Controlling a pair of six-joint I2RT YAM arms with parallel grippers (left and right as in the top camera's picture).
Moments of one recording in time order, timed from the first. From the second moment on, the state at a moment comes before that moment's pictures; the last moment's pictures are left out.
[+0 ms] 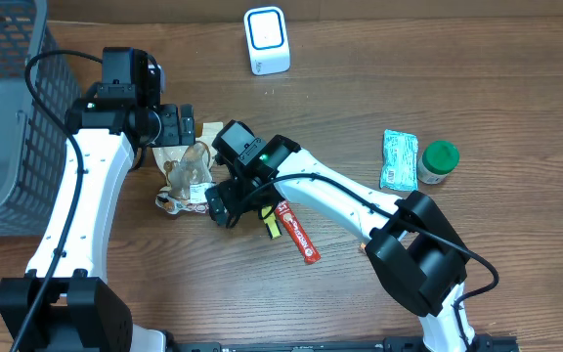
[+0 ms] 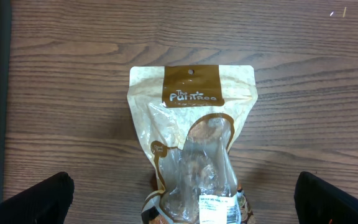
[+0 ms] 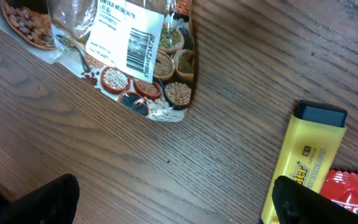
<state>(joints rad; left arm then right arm) -0.02 1.64 1.43 -0.90 -0.04 -0.10 0.83 2.10 1.63 -0.82 -0.29 0.41</state>
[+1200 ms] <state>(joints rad) -0.02 1.64 1.43 -0.90 -0.04 -0.10 0.83 2.10 1.63 -0.77 -0.25 0.41</state>
